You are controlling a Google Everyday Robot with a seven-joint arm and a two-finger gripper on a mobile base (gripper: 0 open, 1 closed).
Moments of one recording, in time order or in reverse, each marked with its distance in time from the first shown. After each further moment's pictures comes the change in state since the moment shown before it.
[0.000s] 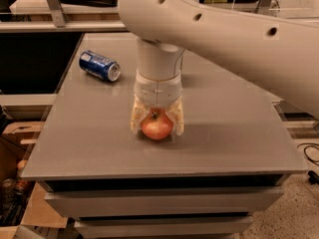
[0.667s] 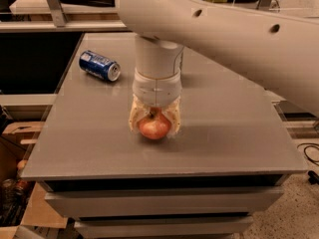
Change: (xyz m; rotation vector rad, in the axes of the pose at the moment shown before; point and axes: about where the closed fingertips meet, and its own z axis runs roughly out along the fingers) arm 0.005 0.002 -0.006 0.001 0.004 -0.012
